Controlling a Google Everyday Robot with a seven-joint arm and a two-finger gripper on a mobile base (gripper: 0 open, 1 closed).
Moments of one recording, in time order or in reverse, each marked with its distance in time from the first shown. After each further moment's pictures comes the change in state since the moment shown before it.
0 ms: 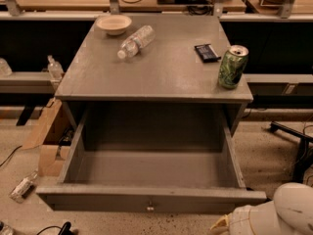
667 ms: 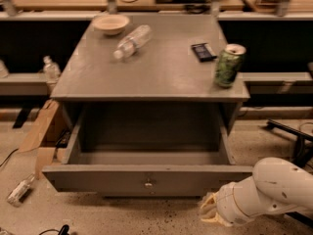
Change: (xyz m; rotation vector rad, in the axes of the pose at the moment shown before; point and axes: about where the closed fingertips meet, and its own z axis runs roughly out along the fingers) arm -0.021 -0.052 0.013 -0.002 0.023 -0.069
